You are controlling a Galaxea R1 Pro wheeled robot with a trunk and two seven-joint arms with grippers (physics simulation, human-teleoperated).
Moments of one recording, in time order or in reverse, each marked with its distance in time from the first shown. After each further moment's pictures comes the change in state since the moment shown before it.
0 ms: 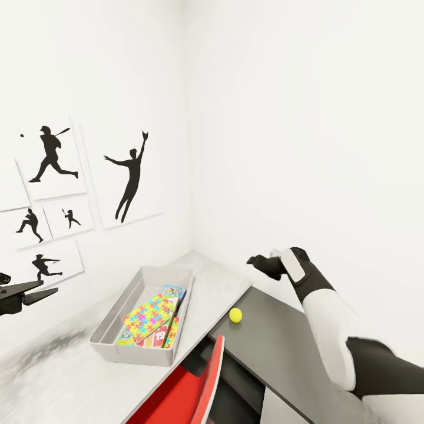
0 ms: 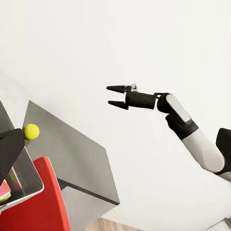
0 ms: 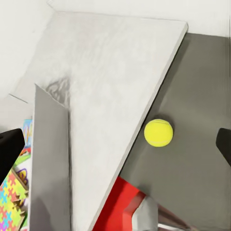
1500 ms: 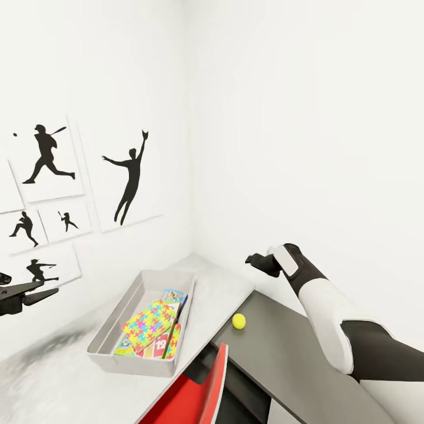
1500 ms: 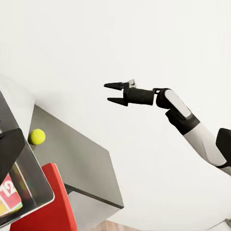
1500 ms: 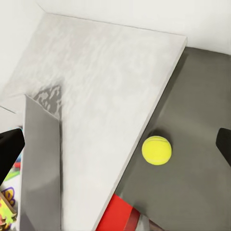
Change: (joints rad) left arm 0.000 -0.001 -0.004 0.000 -0.001 0.000 0.000; right arm -0.083 0.004 0.077 0.150 0.000 -0.071 -0.018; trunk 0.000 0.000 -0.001
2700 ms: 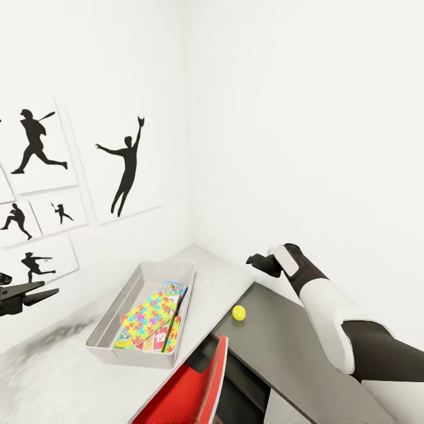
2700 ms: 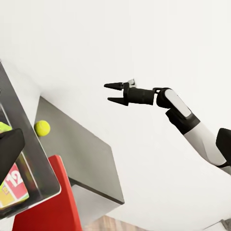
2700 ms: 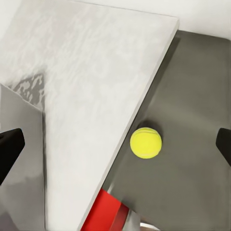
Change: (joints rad) left arm 0.000 0.000 -0.002 0.000 -0.001 -0.002 0.000; right arm 0.000 -0.007 0.015 0.001 0.001 0.005 0.000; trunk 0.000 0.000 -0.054
